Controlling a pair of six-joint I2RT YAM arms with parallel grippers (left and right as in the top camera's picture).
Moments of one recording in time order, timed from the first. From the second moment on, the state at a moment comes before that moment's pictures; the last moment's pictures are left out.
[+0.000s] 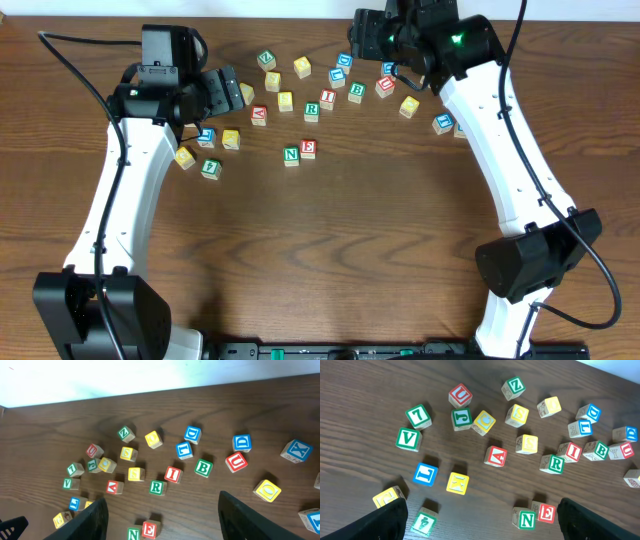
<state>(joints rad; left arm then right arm) -0.05 1.65 1.48 -0.76 0.07 -0.33 0.38 2.00 2.16 -0.92 -0.07 0.42</state>
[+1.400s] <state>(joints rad) -0.03 2.19 1.83 -0.59 -0.02 0.18 0.38 2.00 2.16 -1.03 -0.03 0.40</state>
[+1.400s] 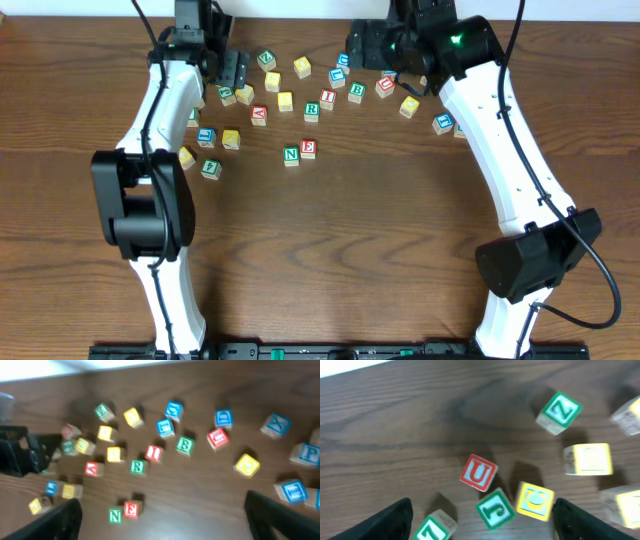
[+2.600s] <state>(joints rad) 0.01 2.33 1.84 -0.48 -0.01 0.21 0.38 2.00 2.16 -1.10 -0.02 0.40</state>
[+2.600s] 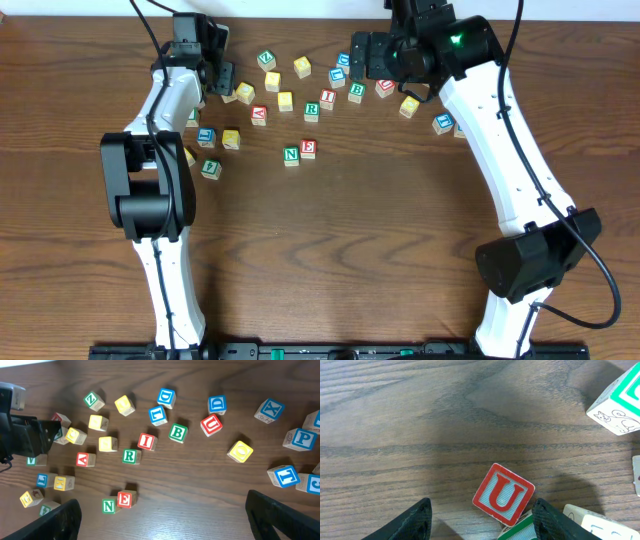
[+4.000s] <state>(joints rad) 0.01 2.33 1.85 -0.44 0.03 0.20 0.38 2.00 2.16 -1.10 -0.02 0.40</state>
